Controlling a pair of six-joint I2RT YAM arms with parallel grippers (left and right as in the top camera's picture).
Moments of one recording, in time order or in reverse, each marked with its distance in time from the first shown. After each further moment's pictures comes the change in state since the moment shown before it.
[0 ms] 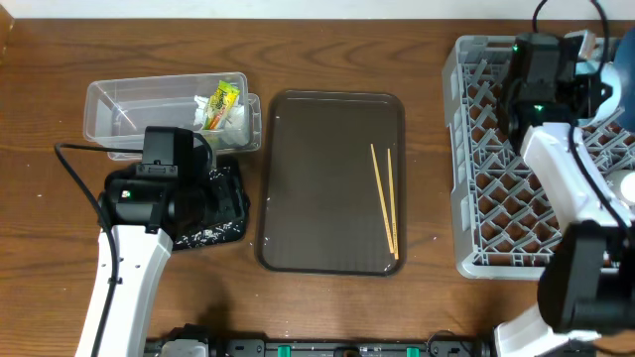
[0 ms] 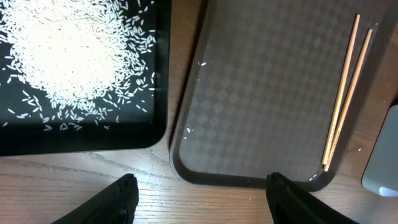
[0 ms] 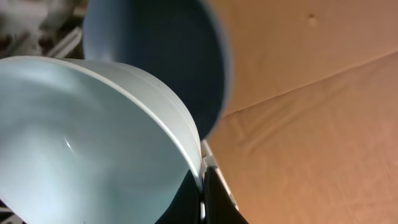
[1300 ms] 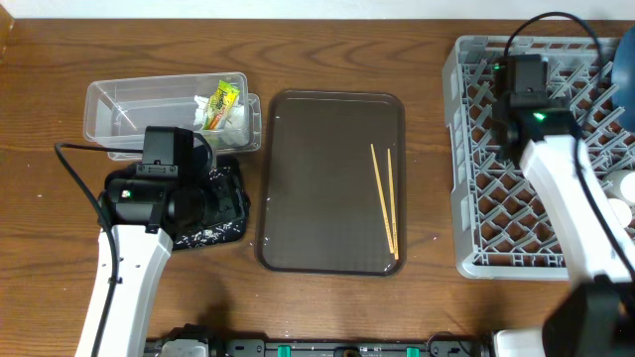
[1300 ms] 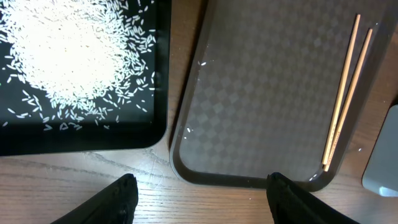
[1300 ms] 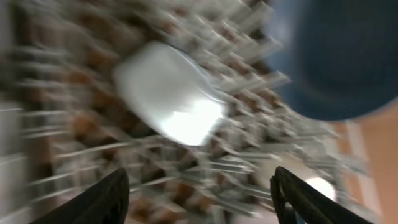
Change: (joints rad) left arm 0.000 0.000 0.000 0.000 0.000 0.000; right arm 0.097 -0.237 0.003 -0.498 -0.690 0.328
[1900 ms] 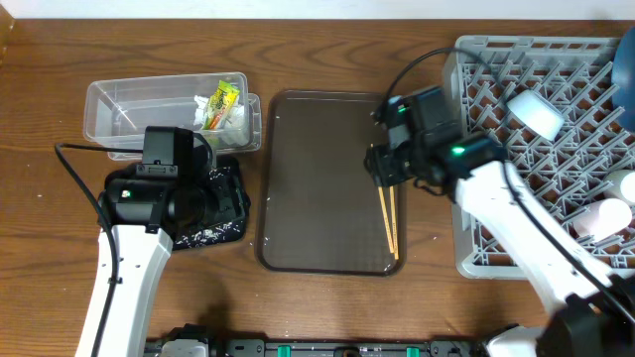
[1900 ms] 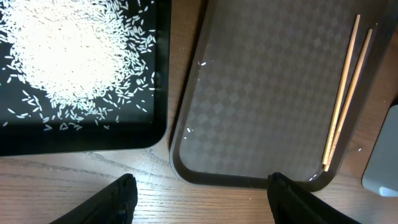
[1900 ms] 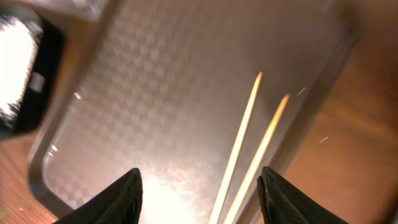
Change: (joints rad) left arm 0.000 0.000 0.000 0.000 0.000 0.000; right arm 0.370 0.029 -0.084 -0.020 -0.687 0.171
